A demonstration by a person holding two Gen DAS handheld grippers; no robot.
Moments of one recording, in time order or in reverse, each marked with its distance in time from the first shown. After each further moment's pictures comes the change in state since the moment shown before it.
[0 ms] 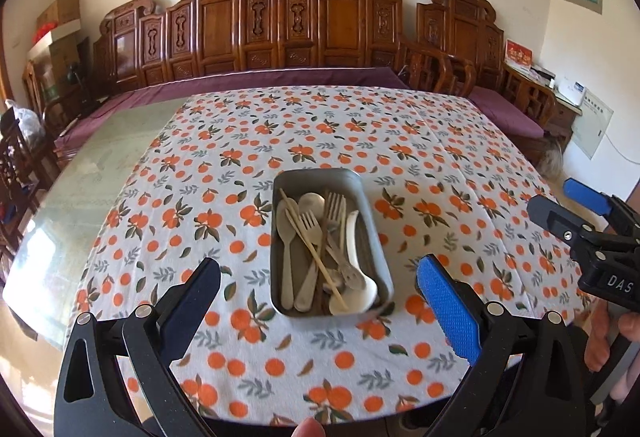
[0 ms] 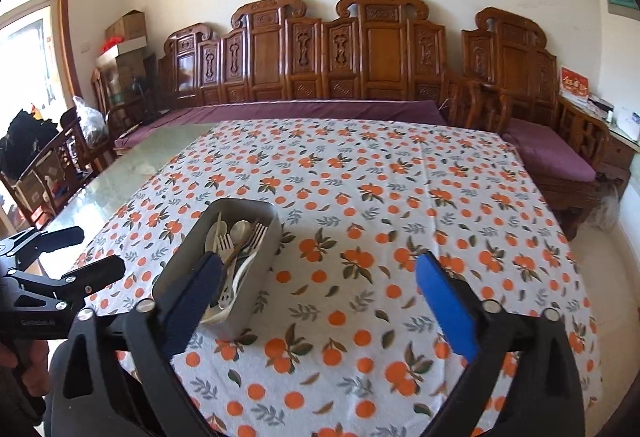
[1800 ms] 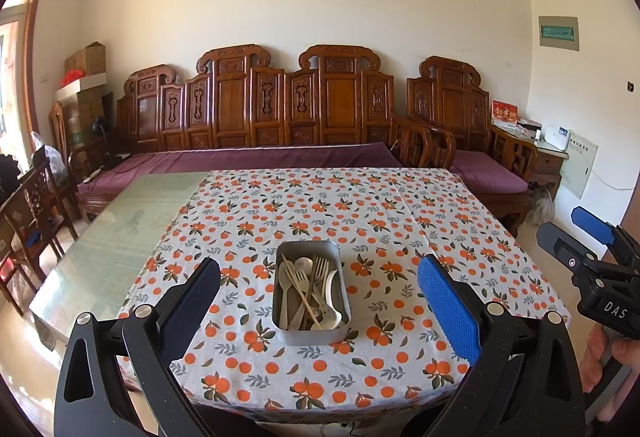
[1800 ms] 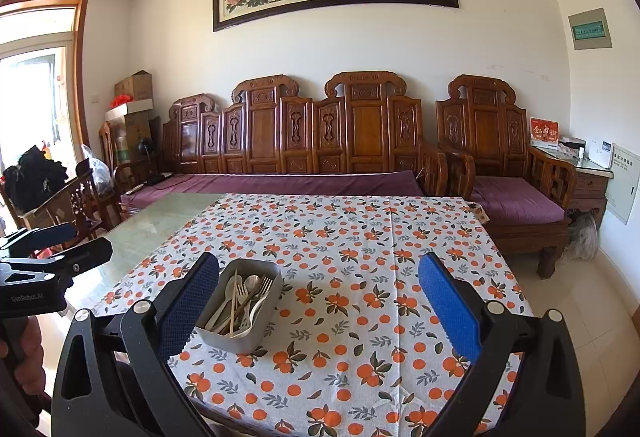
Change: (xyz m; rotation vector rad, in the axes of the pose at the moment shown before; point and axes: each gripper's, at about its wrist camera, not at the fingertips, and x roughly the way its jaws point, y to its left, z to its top) left arm -0.145 -0.037 -0.002 0.001 -0.272 0.034; right arm -0.160 -0.006 0.002 0.003 -0.257 -0.022
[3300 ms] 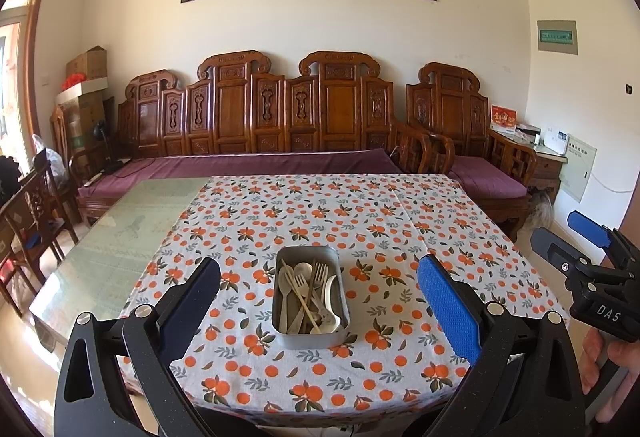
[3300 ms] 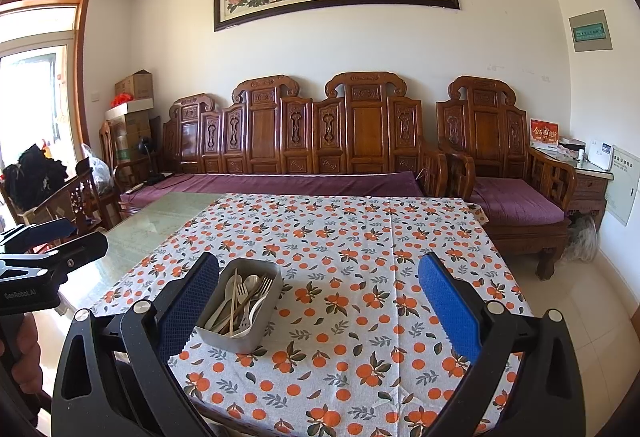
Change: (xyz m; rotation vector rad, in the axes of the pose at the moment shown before) left arm -0.005 -0.005 0.005 0.000 -0.015 0.003; right arm 0.002 0.002 -0.001 -0.004 0.000 -0.001
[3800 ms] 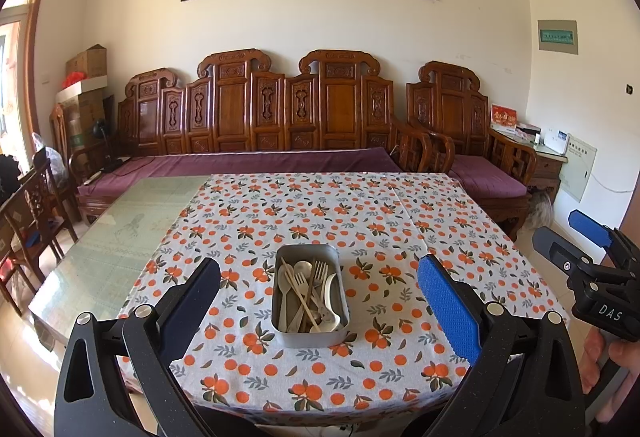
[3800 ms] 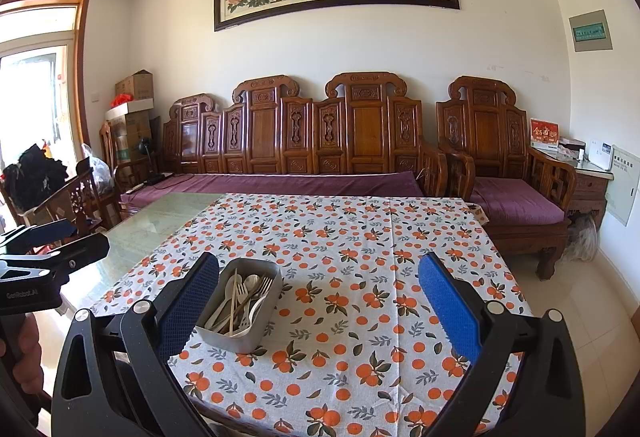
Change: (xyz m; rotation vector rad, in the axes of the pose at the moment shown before) left arm 0.000 -0.002 0.002 0.000 0.003 -0.002; right arm 0.000 0.000 0.000 0.000 -0.001 -0.002
